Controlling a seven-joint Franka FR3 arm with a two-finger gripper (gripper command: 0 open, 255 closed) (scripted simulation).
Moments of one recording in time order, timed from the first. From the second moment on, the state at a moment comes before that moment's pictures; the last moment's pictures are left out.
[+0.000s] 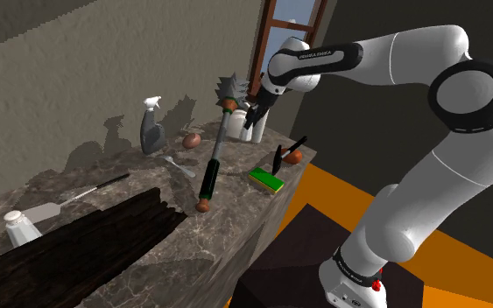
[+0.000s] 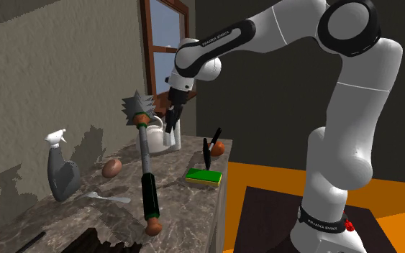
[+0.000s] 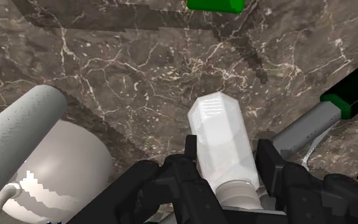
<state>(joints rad) 0.04 -0.13 -0.24 -2.15 0.20 2.21 -0.43</state>
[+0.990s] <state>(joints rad) 0.11 -0.07 -0.15 -1.99 0.18 2.14 -0.25</state>
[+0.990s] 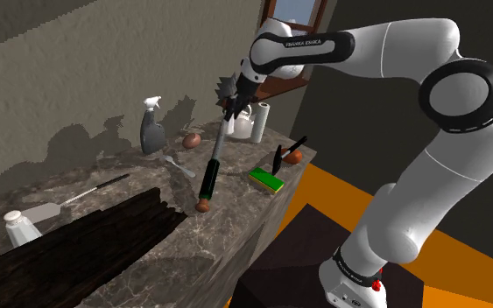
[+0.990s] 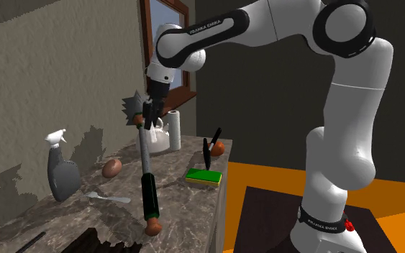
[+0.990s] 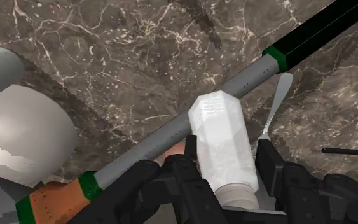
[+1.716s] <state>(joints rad) 0.22 0.15 -0.05 -1.72 0.14 2.12 -0.02</state>
